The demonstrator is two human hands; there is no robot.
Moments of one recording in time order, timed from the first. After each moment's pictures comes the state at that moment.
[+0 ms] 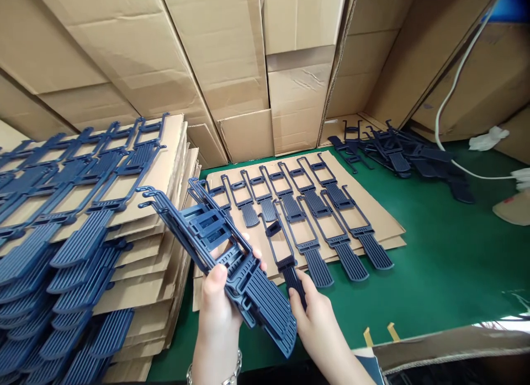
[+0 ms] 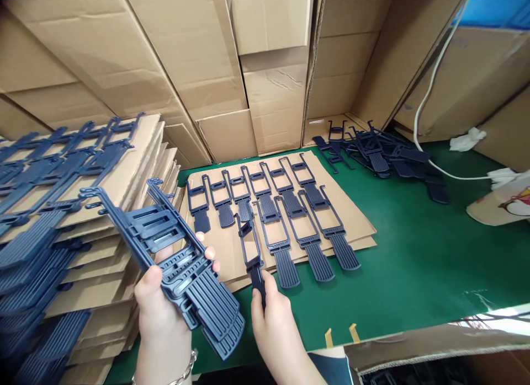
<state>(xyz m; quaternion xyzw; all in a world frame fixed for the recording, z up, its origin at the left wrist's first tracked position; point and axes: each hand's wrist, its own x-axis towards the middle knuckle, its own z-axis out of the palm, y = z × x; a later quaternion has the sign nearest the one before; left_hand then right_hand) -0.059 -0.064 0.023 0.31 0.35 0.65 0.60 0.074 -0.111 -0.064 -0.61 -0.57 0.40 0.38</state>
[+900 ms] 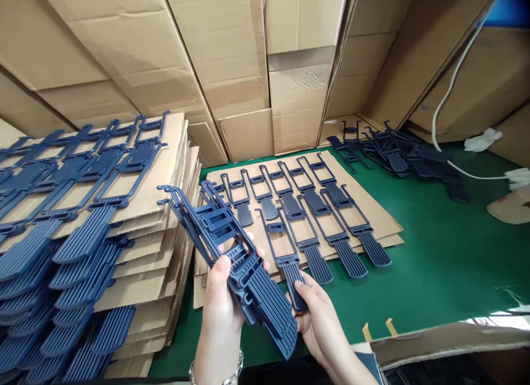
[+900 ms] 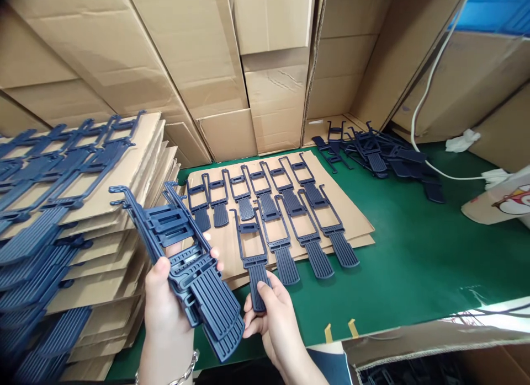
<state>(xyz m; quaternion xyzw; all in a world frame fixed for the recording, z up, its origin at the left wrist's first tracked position) -0.059 -0.066 0.026 0.27 0.40 0.60 0.64 0.060 -0.110 -0.051 -0.41 -0.09 0.74 0.52</state>
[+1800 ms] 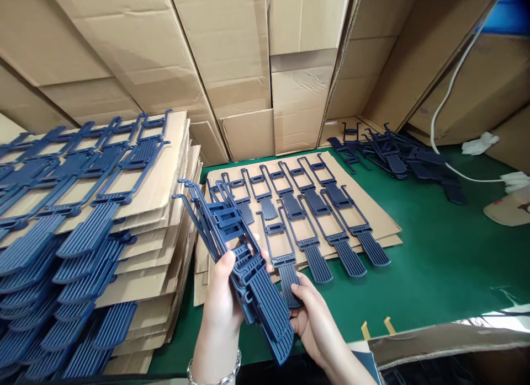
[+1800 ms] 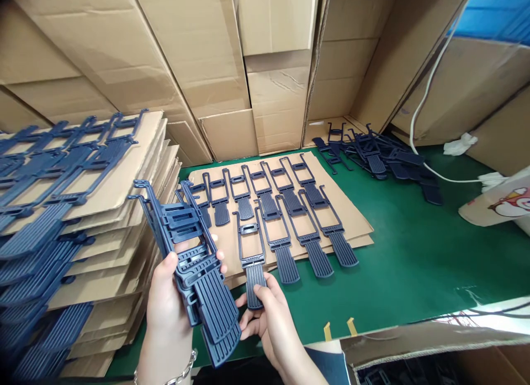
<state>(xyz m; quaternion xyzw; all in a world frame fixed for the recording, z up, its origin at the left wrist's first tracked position) -0.059 -0.069 0.029 0.25 0.39 0.59 0.66 0.058 -0.113 -0.051 -0.40 -0.11 0.76 0.50</state>
